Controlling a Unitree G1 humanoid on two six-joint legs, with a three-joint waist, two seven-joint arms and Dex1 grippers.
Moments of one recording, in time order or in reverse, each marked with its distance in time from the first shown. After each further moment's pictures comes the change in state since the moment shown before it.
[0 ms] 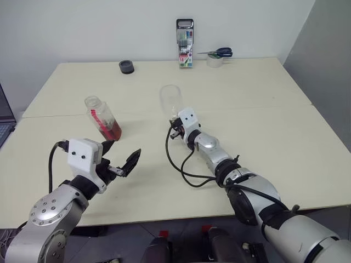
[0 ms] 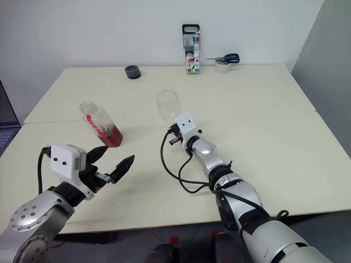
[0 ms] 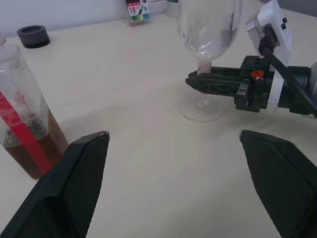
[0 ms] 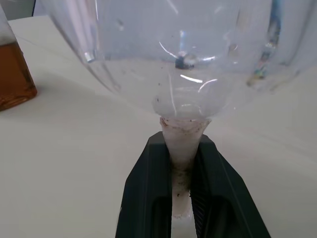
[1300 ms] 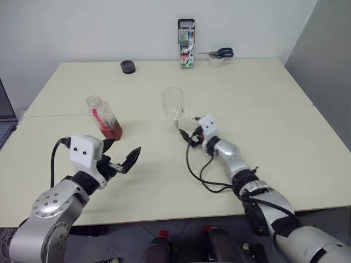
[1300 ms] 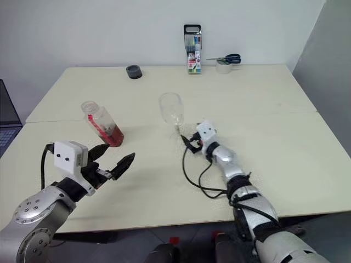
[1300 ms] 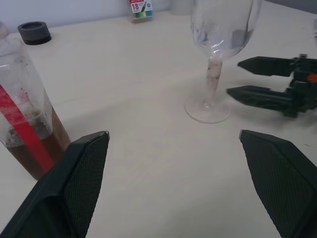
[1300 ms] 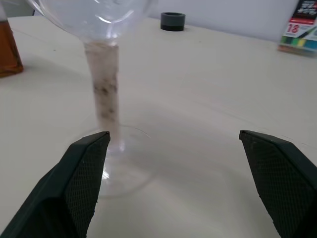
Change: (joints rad) left arm -0.041 0.015 -0.020 0.113 0.029 -0.055 -0.024; right arm 0.313 -0.221 0.009 -0.424 0.051 0.006 0.254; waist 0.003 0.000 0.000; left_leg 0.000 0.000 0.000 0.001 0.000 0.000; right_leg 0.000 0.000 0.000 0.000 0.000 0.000
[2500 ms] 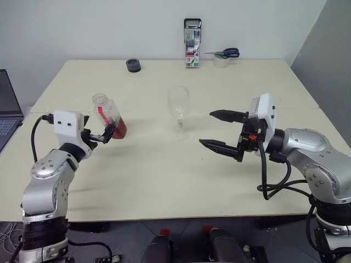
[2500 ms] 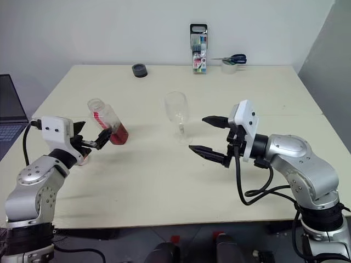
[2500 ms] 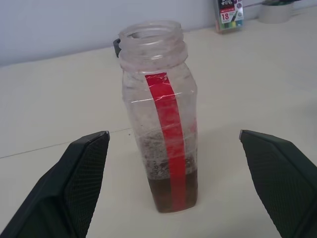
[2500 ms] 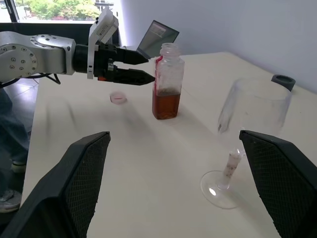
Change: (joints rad) left arm -0.363 0.061 -0.025 0.569 0.195 -0.233 -0.049; right arm 0.254 -0.520 -0.026 -1.411 0.643 1.055 0.203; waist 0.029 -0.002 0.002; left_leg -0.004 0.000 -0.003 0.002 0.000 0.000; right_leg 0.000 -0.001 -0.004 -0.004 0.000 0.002
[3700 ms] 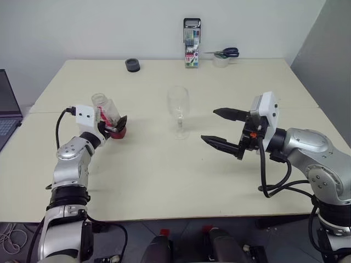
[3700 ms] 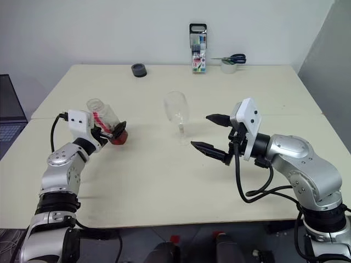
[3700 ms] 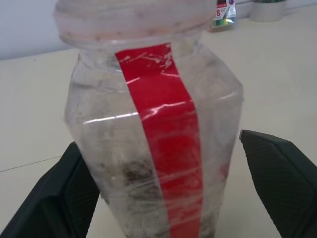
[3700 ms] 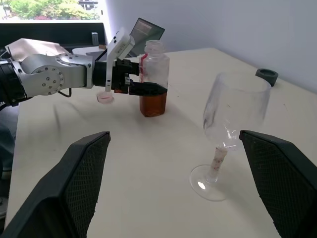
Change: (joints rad) left arm -0.302 -0.051 -0.093 0.611 0.109 -0.369 -0.107; right arm 0.011 -0.016 -0.008 -0.009 0.027 0.020 -0.072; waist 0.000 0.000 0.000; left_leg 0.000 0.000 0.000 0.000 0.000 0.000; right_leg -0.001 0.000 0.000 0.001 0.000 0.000
